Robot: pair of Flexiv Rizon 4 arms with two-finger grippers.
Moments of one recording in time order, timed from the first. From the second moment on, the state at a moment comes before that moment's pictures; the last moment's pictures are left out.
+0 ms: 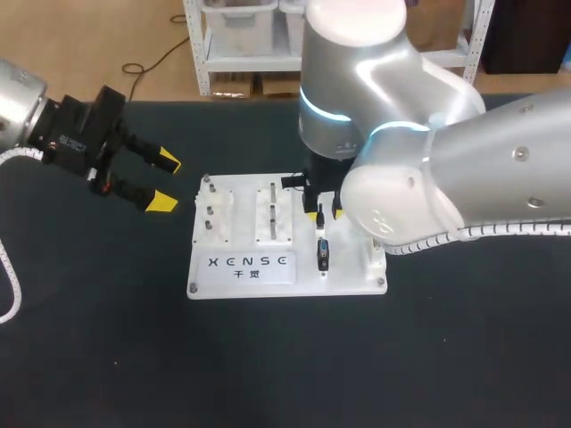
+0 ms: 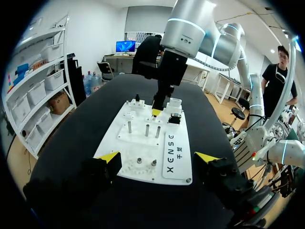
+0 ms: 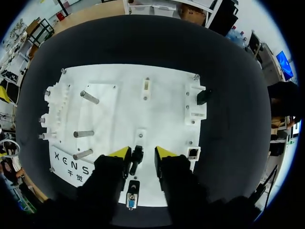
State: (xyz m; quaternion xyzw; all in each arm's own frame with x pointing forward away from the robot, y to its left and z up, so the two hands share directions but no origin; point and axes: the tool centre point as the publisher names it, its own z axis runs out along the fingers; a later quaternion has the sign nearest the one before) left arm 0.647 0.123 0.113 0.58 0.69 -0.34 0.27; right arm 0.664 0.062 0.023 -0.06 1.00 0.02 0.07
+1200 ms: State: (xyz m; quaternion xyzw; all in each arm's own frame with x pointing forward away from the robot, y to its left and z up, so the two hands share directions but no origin) left arm 0.647 0.123 0.113 0.58 0.69 -0.34 0.27; right arm 0.666 0.003 0.050 -0.04 0.99 0.02 0.10
